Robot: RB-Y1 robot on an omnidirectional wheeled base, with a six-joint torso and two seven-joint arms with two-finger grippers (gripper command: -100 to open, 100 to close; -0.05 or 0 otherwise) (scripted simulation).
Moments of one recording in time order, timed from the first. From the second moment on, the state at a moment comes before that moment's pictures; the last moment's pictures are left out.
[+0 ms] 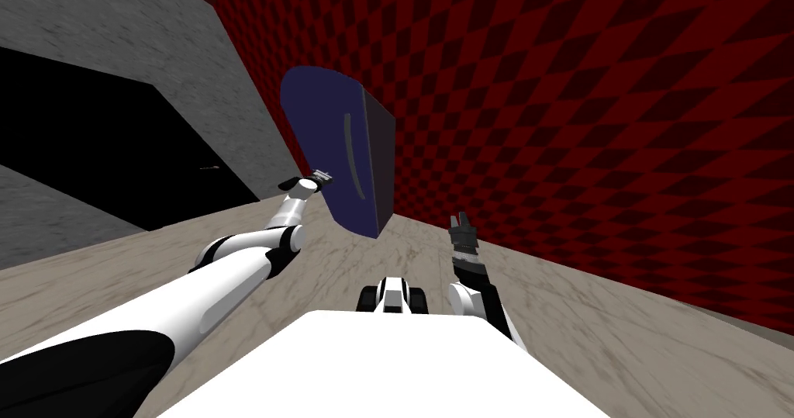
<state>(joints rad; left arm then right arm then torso) -0.88 0.67 0.41 -0.79 0.96 0.27 0.14 0.52 -0.03 0.06 -2.22 -0.12 -0.43 0.10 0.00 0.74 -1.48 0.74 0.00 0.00</state>
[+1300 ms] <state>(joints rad) -0.89 0.63 0.37 -0.87 1.05 0.37 0.13 0.52 -0.03 0.06 -2.22 -0.12 -0.43 0.10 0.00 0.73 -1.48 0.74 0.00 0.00</state>
